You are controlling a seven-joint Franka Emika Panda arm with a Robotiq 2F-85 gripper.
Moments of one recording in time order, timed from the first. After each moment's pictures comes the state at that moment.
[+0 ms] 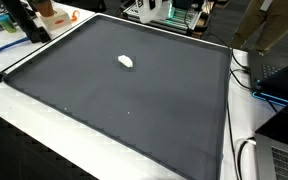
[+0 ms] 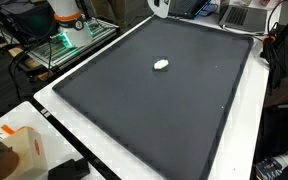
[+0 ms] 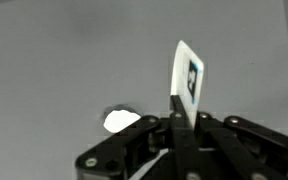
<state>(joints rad) 0.07 -0.13 0.12 -2.27 0.17 2.06 0.35</state>
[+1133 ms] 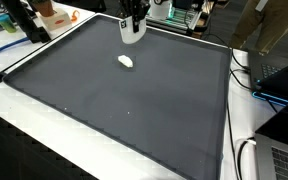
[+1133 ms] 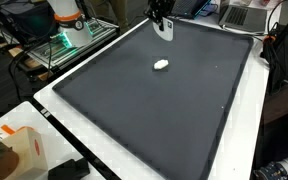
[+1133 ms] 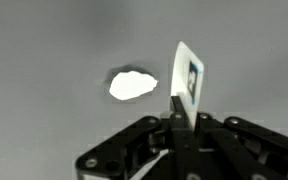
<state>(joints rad) 0.06 -0.05 0.09 -2.42 0.14 2.52 0.35</state>
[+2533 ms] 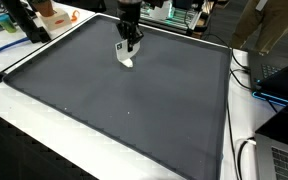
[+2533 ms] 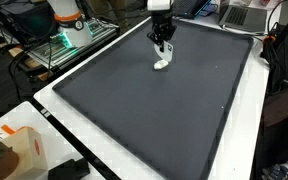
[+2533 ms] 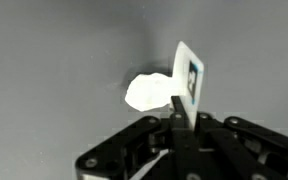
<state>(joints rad) 0.08 0.16 0.05 -2.37 -0.11 2.65 0.56</state>
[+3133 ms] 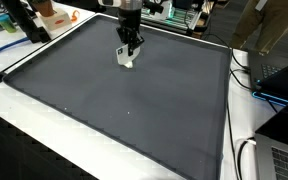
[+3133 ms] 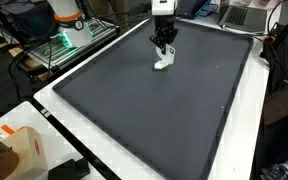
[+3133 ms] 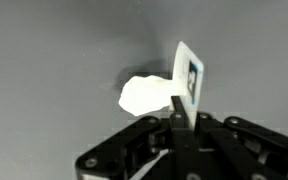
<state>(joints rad) 0.12 0.22 0.03 -2.33 -0.12 2.65 0.56</state>
